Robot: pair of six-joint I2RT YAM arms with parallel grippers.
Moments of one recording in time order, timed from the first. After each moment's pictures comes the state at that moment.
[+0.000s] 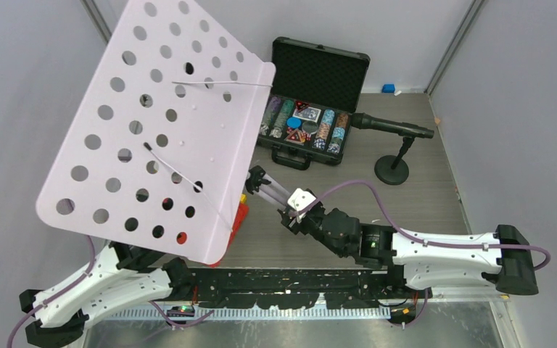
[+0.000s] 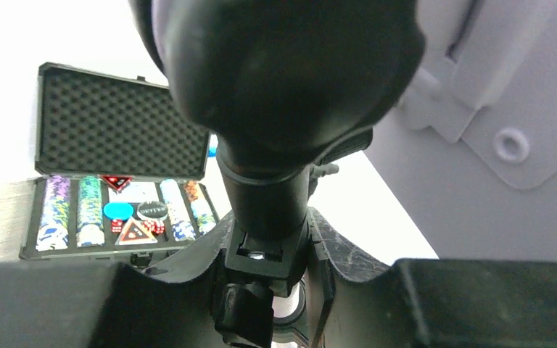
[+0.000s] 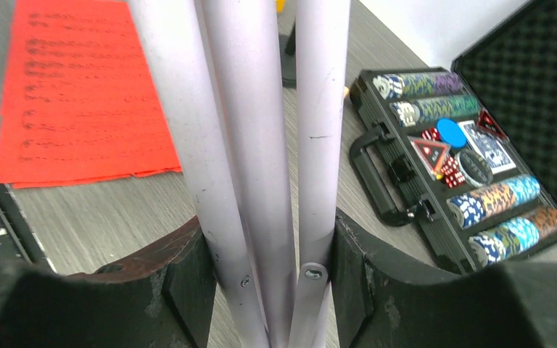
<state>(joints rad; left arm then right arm) -0.99 0.61 0.83 0.12 -0.29 -0.27 1.34 1.00 0.64 0.20 0.57 -0.19</state>
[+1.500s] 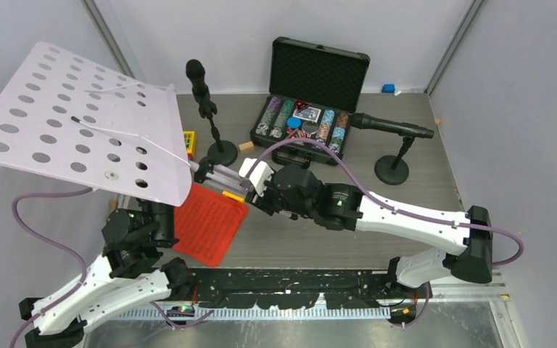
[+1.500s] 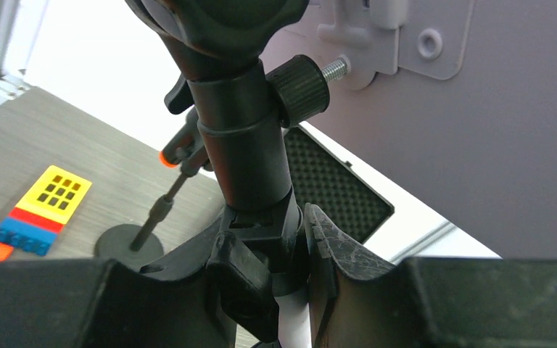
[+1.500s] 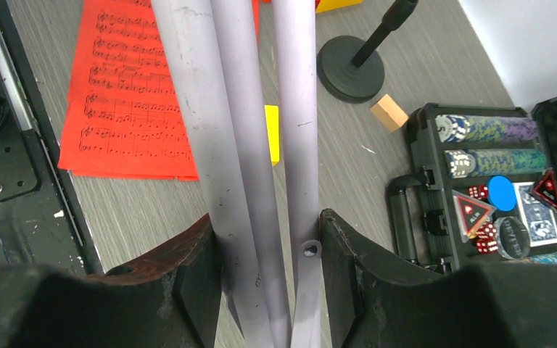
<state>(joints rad) -0.99 0.49 0.78 0.21 -1.03 -0.25 1.22 1.35 1.25 -0.30 0.24 -0.21</state>
